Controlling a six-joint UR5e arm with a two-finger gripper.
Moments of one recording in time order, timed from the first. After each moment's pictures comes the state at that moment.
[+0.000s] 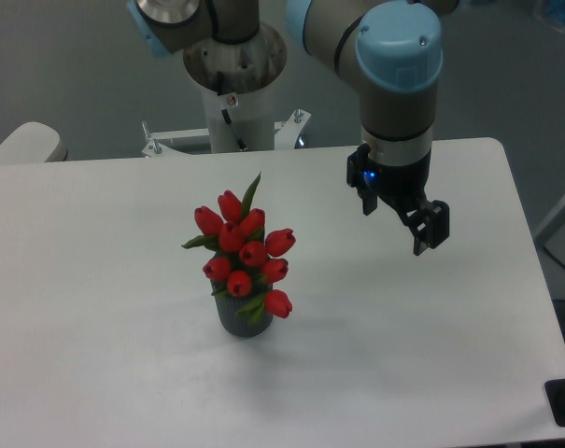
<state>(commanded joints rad) 2.56 -1.84 -1.40 -1.27 1.62 1.46</state>
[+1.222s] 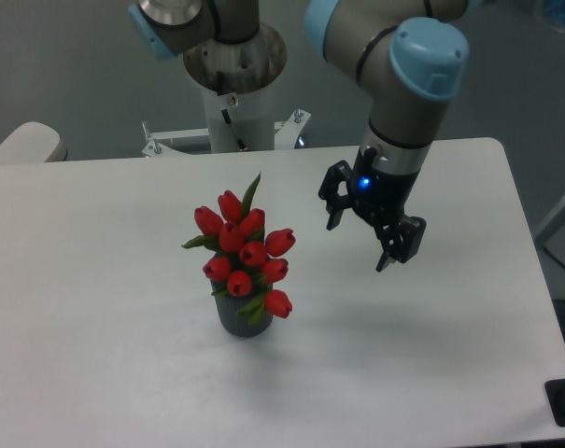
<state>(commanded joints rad) 2.70 -1.81 -1.58 -1.28 1.10 1.44</state>
